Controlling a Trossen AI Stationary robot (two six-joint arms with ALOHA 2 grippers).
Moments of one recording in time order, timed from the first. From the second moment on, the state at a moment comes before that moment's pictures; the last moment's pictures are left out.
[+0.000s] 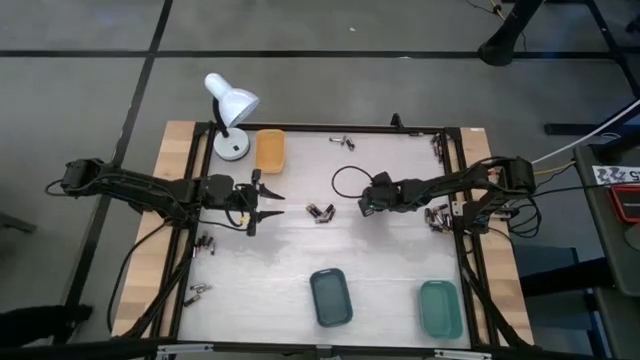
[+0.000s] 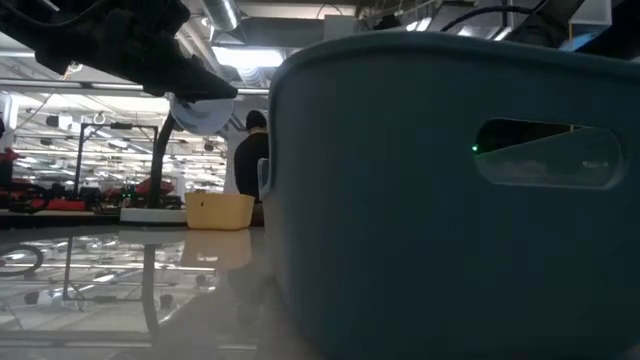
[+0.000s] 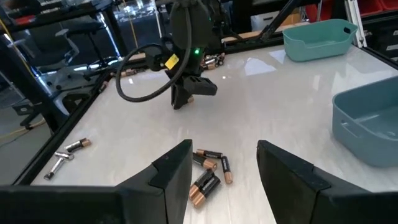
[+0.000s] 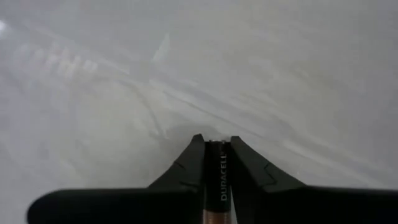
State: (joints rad) left arm -0.01 0.92 0.35 0.29 -0.09 0.18; right arm -0.06 1.64 0.76 -0.39 0.40 0.95
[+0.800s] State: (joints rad) left arm -0.01 0.92 0.35 0.27 -0.09 0.16; right arm 0.33 1.62 0.98 0.04 0.18 0.59
